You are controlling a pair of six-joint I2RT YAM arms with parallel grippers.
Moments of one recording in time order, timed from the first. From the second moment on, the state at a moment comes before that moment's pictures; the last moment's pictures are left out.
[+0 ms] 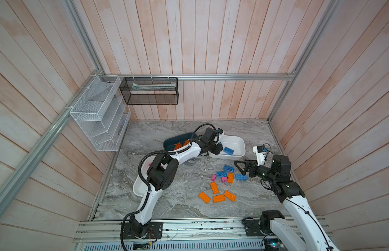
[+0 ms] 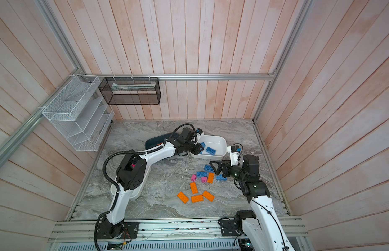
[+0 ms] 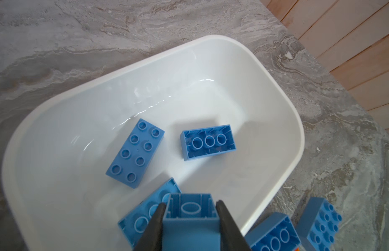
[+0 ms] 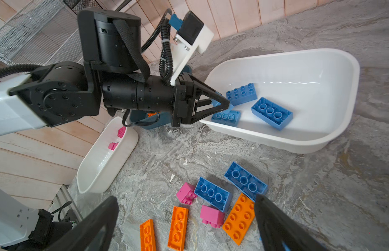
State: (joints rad) left arm -0.72 2.25 1.79 -0.30 0.25 -0.13; right arm 0.08 0.74 0.57 -0.32 -0.64 0.31
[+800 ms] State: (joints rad) left arm -0.76 1.56 1.23 -0.53 0.19 -0.34; right arm 0.14 0.75 0.57 -0.31 -0.70 0.33
